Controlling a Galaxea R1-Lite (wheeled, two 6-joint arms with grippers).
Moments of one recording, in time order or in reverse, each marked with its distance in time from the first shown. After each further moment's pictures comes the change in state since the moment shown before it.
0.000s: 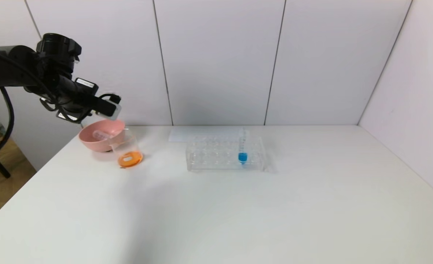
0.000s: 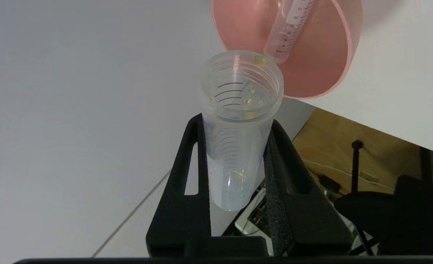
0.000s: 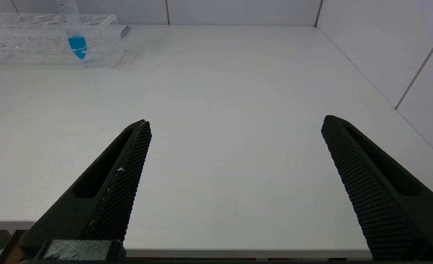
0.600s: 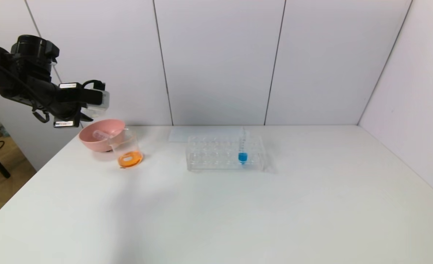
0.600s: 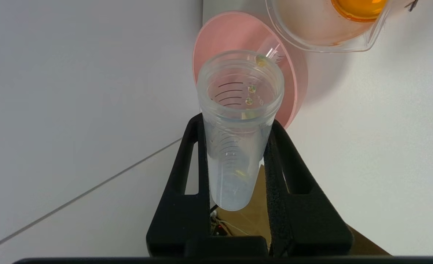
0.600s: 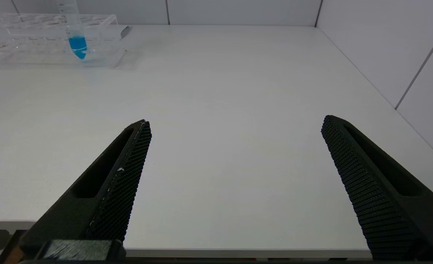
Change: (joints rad) left arm 0.085 -0.077 0.114 -0.002 -0.286 -0.311; right arm 0.000 0.000 0.000 0.000 0.000 0.000
